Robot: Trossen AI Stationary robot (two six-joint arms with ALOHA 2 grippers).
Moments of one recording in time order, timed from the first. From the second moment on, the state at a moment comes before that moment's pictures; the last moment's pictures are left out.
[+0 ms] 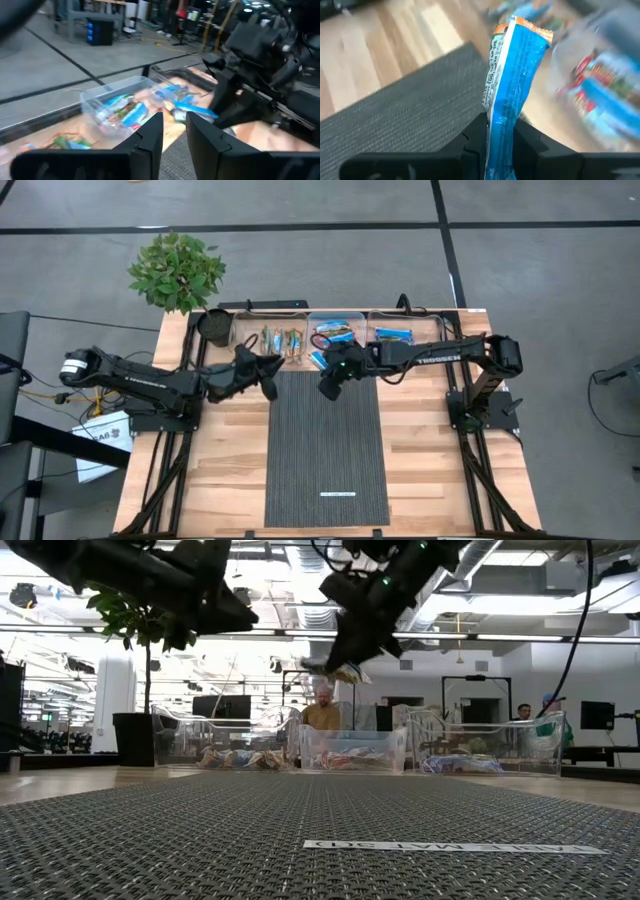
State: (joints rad) left arm -0.04 1.05 0.45 0.46 -0.64 -0.35; right arm -0.09 1.71 1.28 -0.42 0.18 0.33
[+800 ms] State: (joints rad) left arm 0.22 1.05 0.45 0.68 -0.24 -0.53; right arm -0.10 1.71 1.37 -0.08 0.29 0.11
